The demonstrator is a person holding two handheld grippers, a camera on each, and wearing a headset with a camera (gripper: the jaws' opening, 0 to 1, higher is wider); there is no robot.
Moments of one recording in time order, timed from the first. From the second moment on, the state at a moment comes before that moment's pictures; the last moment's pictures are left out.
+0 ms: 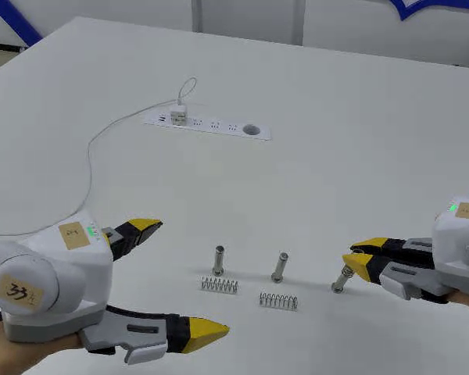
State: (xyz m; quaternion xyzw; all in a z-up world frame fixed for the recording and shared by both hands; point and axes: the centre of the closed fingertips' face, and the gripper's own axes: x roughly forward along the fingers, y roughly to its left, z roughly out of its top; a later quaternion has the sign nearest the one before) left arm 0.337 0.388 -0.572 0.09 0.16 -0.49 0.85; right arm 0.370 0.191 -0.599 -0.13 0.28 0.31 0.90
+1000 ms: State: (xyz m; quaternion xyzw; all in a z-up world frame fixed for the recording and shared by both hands) left arm 0.338 0.385 -0.563 0.09 0.16 -0.49 0.85; right arm 0.368 0.189 -0.632 -0.14 0.31 0.30 0.89
